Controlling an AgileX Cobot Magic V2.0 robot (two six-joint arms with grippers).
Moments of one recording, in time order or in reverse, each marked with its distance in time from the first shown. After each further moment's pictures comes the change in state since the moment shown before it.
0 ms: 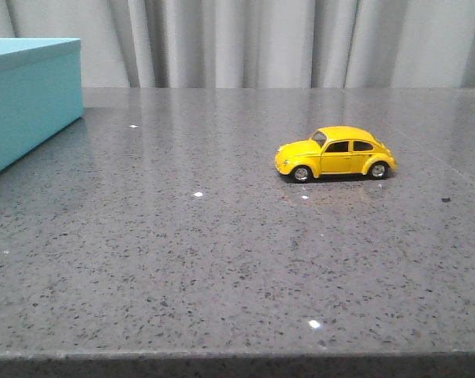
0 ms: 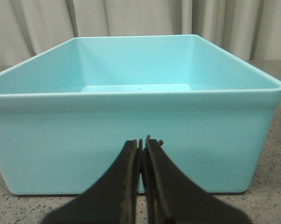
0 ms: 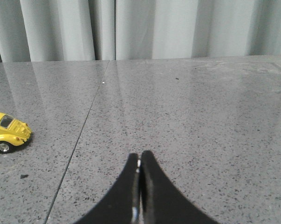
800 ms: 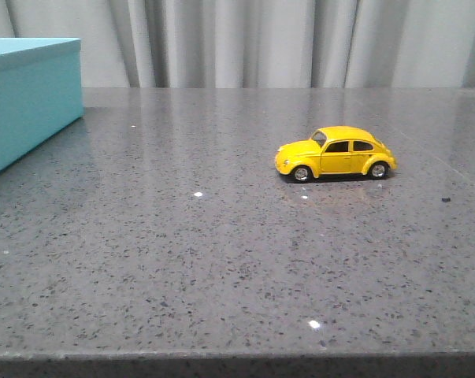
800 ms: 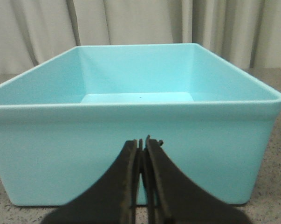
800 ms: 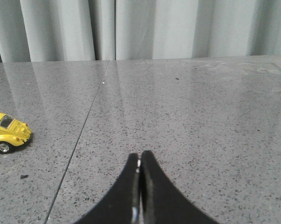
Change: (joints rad) left arm 0.002 0.000 0.000 0.000 -0.036 0.000; right arm 0.000 0.000 0.000 0.000 0.000 0.000
